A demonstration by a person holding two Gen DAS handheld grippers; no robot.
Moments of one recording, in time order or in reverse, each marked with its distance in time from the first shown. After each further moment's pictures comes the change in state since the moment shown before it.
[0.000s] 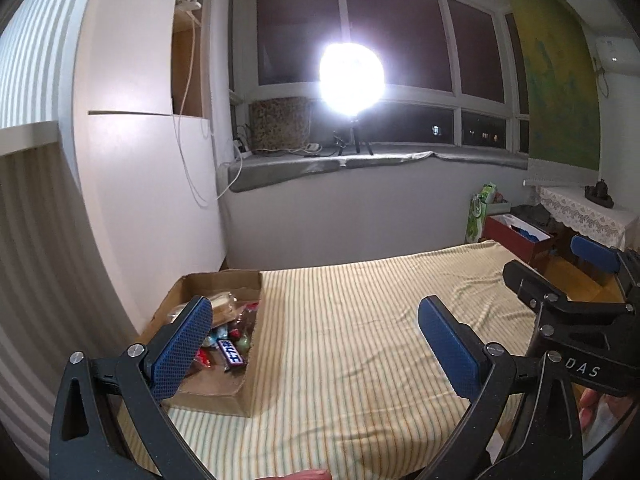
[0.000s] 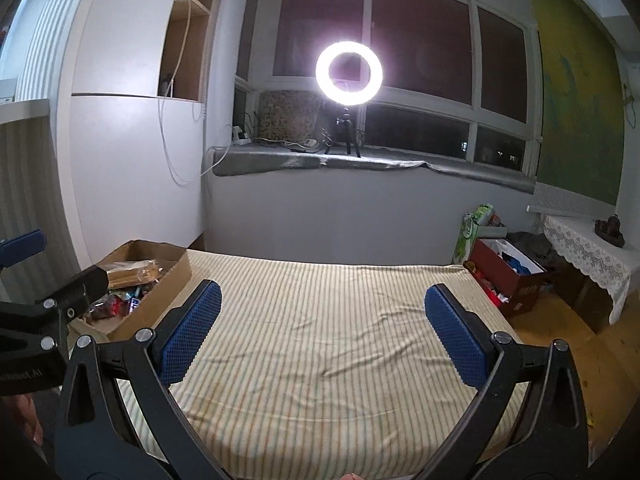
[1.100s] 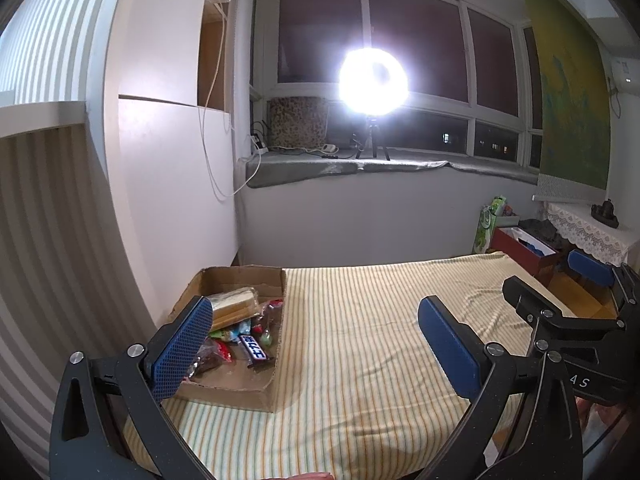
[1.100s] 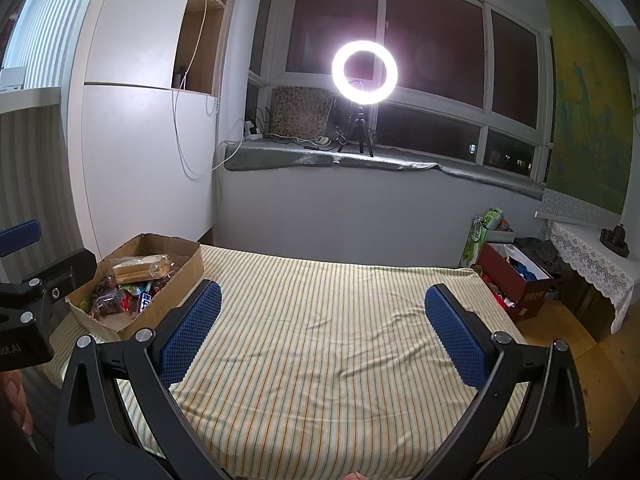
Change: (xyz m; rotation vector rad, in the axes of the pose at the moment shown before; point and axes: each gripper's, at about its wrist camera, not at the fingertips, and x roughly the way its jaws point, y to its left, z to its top) left arm -0.012 0.024 -0.002 -0.060 -0.001 0.017; right arm 0.000 0.014 -0.002 -0.030 0.008 0.025
